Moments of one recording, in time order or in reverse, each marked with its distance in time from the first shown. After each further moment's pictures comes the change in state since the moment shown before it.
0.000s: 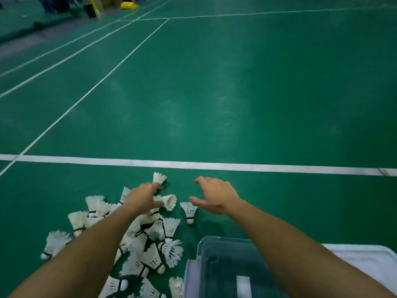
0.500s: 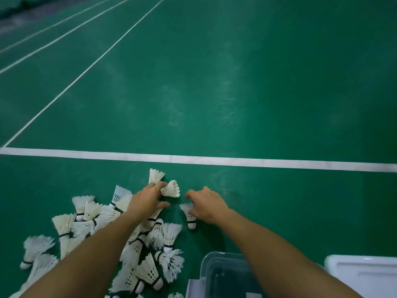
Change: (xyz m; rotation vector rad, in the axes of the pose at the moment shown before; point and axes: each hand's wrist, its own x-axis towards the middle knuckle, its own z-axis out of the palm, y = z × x) left_hand 0.053 -0.011 0.064 -0.127 0.086 -0.006; right_hand 0.068 0.005 0.089 0.077 -0.144 -0.032
